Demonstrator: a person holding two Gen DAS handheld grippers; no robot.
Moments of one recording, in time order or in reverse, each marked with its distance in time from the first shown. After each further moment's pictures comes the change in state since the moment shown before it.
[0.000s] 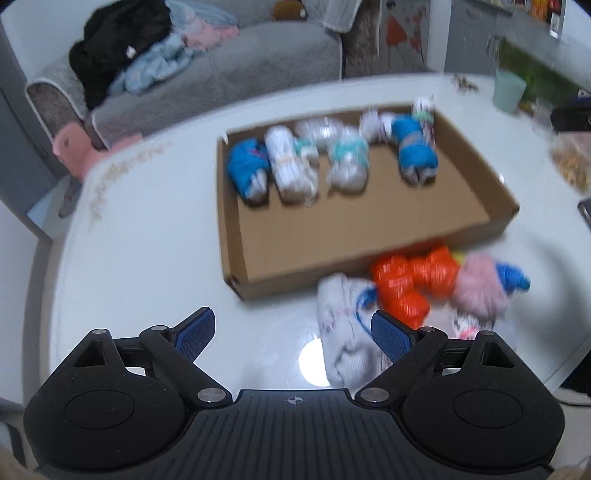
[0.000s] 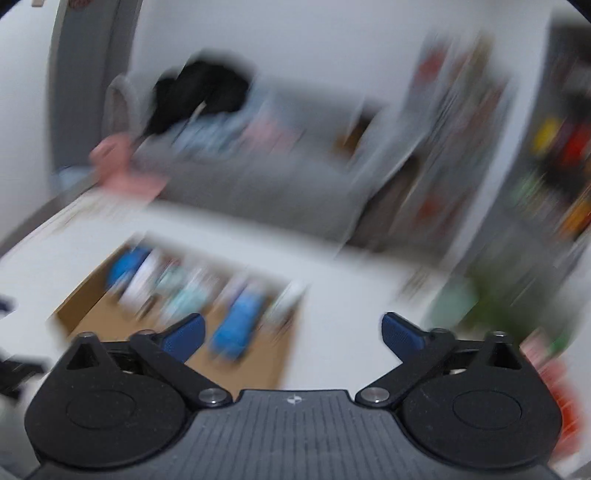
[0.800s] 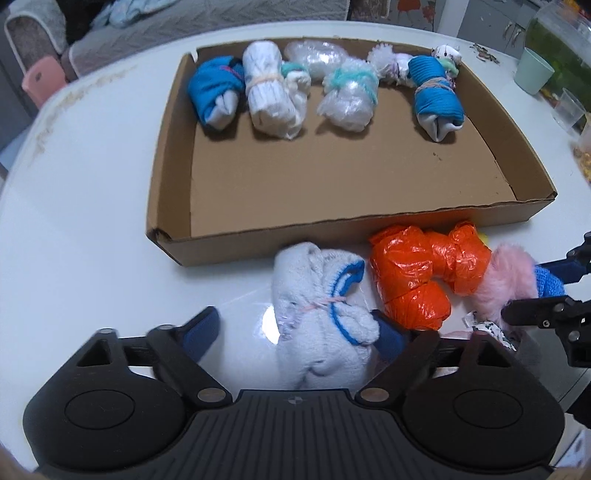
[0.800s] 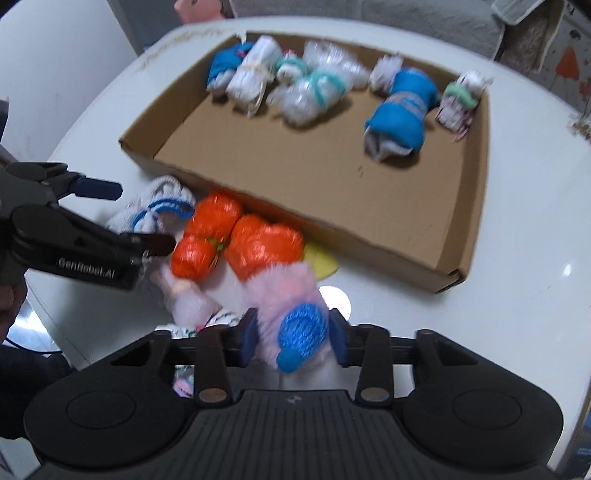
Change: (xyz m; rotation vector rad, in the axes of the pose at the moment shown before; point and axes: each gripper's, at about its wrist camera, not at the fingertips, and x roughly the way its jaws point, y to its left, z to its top) left arm 0.080 -0.003 -0.001 -0.106 0.146 -0.097; right arm 0.087 0.053 -0.068 -0.057 0.499 0.288
